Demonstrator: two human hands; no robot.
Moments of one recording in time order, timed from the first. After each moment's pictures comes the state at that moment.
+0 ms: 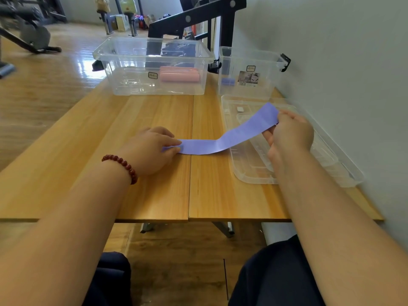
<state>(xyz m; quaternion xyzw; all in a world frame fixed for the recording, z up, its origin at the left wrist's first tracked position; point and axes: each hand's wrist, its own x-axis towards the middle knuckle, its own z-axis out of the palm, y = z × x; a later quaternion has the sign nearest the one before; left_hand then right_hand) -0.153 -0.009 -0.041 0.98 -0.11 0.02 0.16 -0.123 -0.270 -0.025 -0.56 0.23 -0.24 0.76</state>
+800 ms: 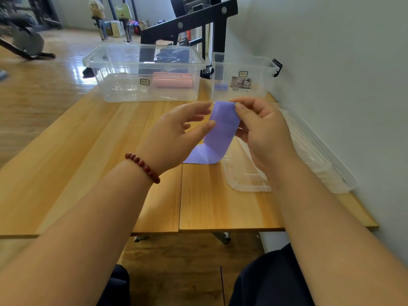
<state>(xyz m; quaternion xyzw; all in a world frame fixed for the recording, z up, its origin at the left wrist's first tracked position) -0.160 -0.073 -0.006 0.84 -0.20 0.16 0.48 -0.147 -0.245 -0.002 -0.69 -0.09 -0.14 0.70</state>
